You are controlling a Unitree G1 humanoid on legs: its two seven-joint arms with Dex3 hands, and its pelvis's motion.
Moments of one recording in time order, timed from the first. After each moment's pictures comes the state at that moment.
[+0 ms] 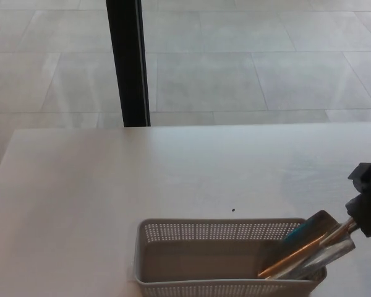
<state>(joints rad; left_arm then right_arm) 0.03 0.61 0.19 1.31 0.05 -0.05 -0.16 -0.48 -1.06 0.38 0.22 -1.11 -0.48 -0.17</state>
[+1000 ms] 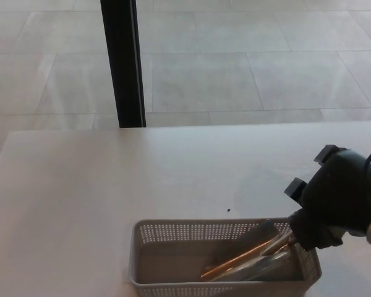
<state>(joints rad) 0.03 0.61 0.18 1.31 0.06 -0.05 -0.16 -0.42 -0.82 0.48 -0.13 -1.32 -0.19 0.25</state>
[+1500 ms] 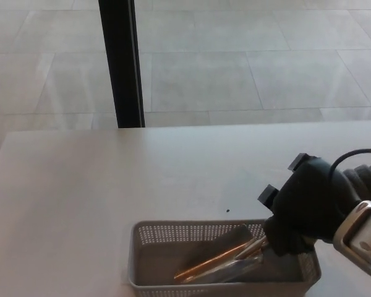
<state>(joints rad) 0.02 0.61 0.17 1.31 0.06 -0.05 -0.16 -0.44 -0.70 0.57 -0.13 -1.38 -0.14 0.30</state>
